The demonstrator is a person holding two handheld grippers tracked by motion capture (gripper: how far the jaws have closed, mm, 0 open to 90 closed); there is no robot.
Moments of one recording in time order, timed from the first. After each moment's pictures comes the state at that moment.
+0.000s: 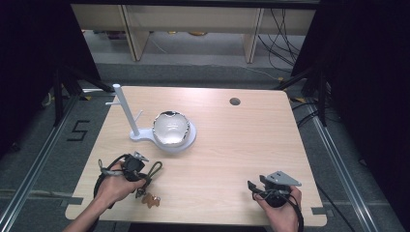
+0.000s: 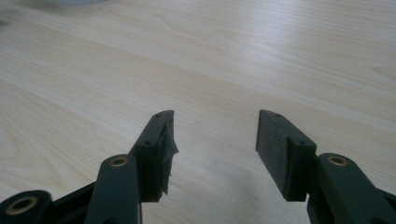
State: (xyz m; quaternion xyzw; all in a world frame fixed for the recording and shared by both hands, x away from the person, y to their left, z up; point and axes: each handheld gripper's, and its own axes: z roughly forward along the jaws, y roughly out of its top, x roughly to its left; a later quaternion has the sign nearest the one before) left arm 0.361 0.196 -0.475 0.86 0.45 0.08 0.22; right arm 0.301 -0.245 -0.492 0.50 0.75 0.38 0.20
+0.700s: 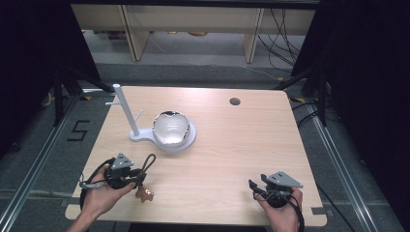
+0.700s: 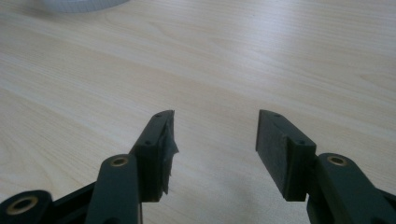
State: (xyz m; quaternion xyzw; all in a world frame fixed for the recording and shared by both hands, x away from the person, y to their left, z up) left arm 0.332 0.225 -0.465 0.83 0.42 0.16 0.35; right arm 0.300 -0.246 -0.493 0.50 0.74 0.39 0.22
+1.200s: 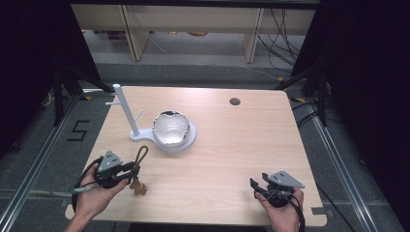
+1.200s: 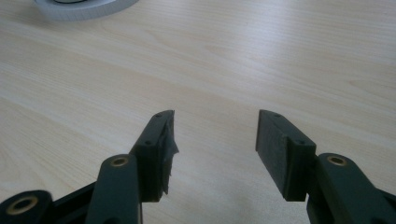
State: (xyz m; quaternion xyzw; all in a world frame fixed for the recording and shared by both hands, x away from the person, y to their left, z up) left arm 0.327 0.241 -0.453 0.79 0.43 0.21 0.39; right arm 0.300 -0.248 -0.491 0.50 0.73 0.40 0.23
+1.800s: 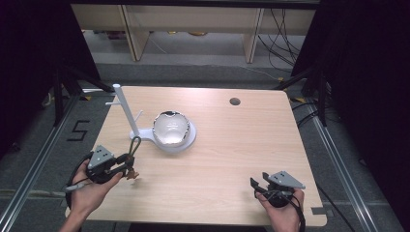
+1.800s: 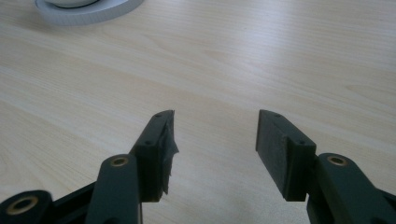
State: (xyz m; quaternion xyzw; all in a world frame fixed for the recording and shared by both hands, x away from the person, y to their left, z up) left arm 0.330 0.249 -0.437 0.74 0.45 0.25 0.44; right arm 0.300 -0.248 -0.490 0.50 0.73 0.39 0.24
